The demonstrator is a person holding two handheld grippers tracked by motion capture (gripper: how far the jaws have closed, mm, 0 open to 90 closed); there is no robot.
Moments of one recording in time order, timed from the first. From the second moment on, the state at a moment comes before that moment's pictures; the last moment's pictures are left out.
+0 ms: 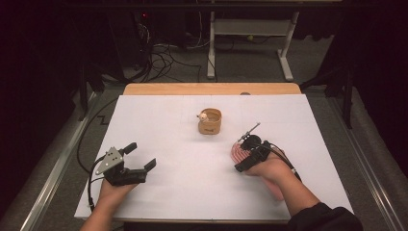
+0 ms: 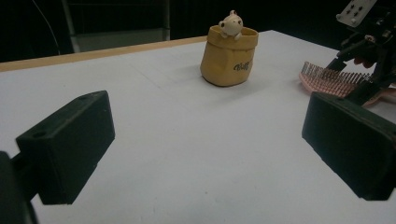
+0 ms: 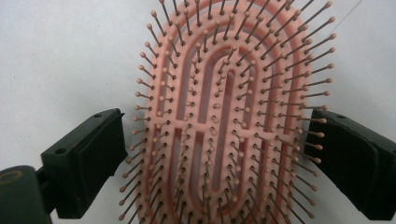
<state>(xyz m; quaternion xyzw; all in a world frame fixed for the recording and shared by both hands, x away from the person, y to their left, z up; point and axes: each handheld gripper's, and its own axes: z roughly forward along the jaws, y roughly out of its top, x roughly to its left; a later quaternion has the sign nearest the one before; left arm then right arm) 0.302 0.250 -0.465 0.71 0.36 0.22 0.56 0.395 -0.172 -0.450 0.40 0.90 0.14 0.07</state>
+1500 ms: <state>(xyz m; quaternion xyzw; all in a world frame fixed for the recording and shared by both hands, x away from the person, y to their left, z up) 0.297 0.253 -0.462 0.71 0.36 0.21 0.57 0.407 -0.160 -0.447 0.41 0.91 0.09 0.06</state>
